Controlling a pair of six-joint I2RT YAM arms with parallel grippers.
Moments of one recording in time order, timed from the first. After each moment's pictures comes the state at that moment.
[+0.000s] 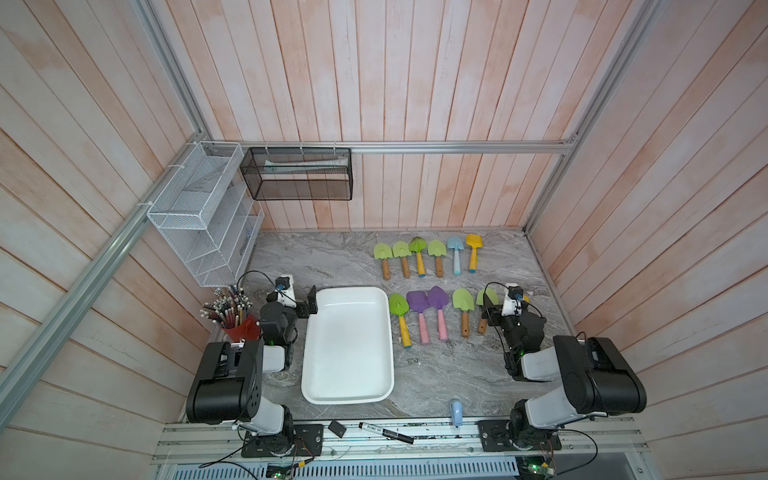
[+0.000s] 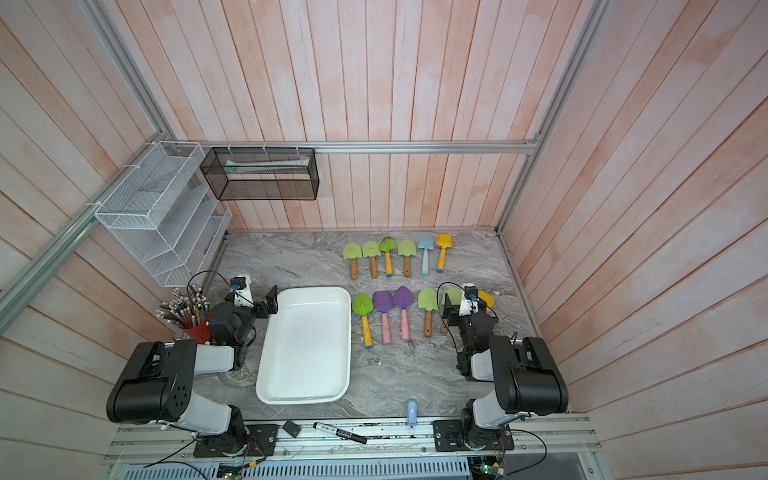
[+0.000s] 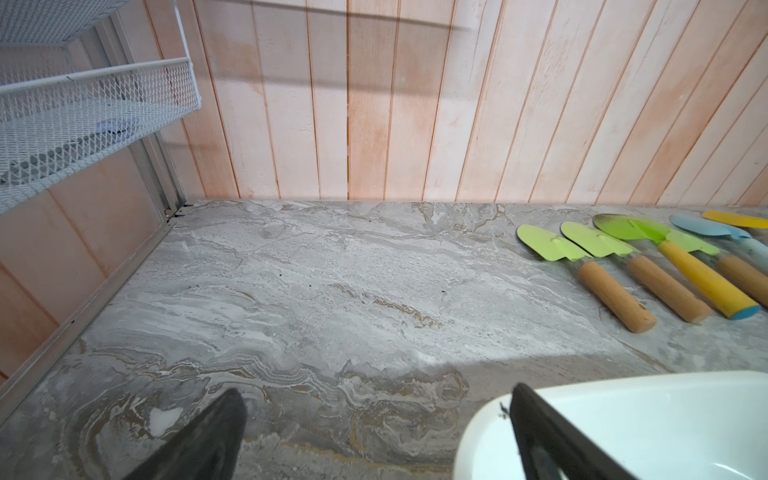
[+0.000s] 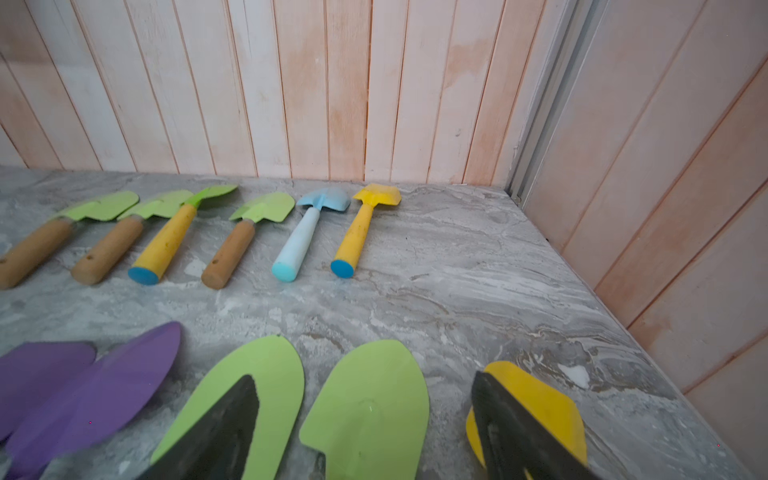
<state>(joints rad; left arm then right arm) 0.06 1.52 0.32 1.03 0.16 -0.02 -0.02 1.52 0.20 1.20 -0.07 -0.03</state>
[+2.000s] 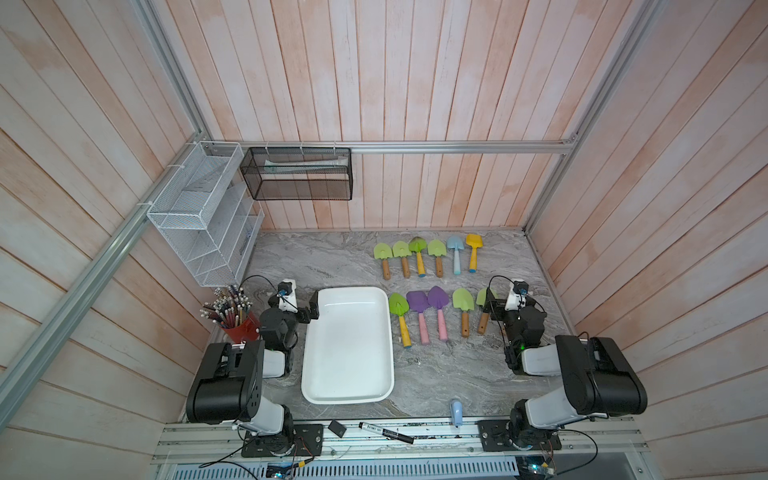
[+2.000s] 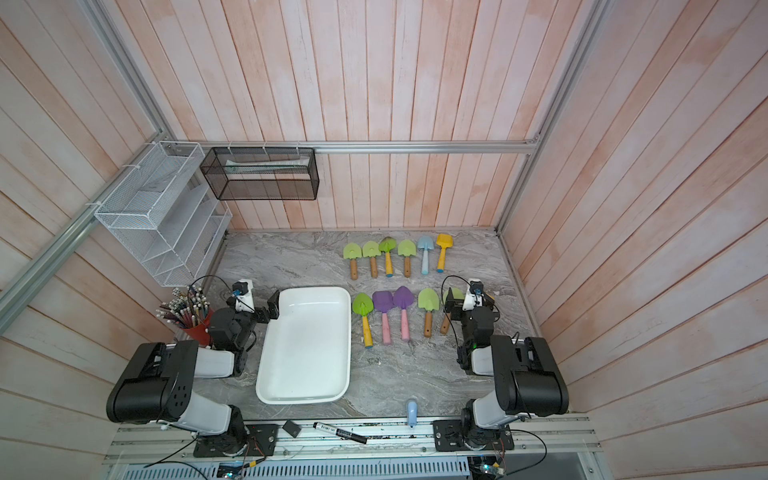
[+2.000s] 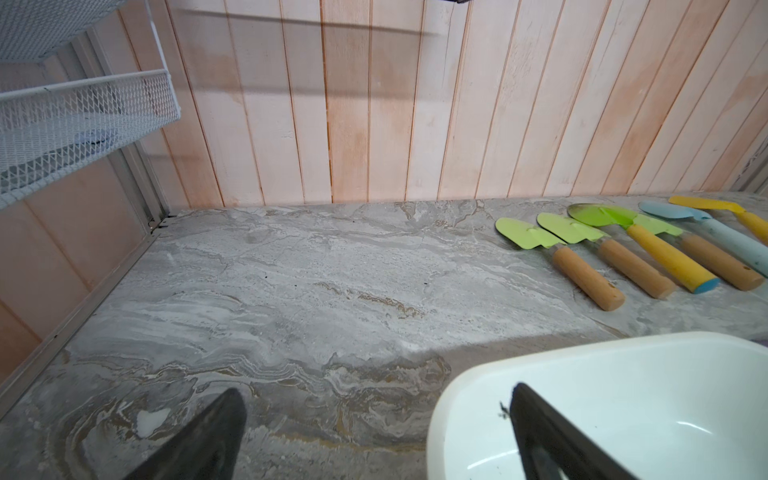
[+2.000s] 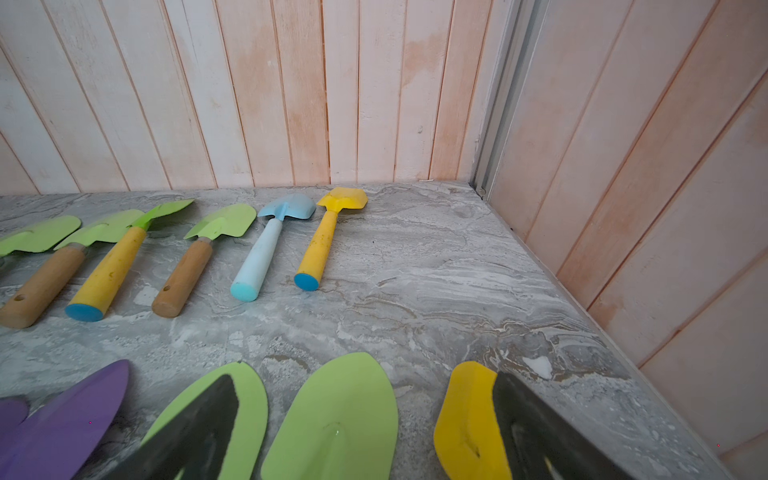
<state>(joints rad) 0.06 1.52 0.27 1.11 0.21 0.01 -0.03 1.51 0.23 1.13 0.02 0.00</state>
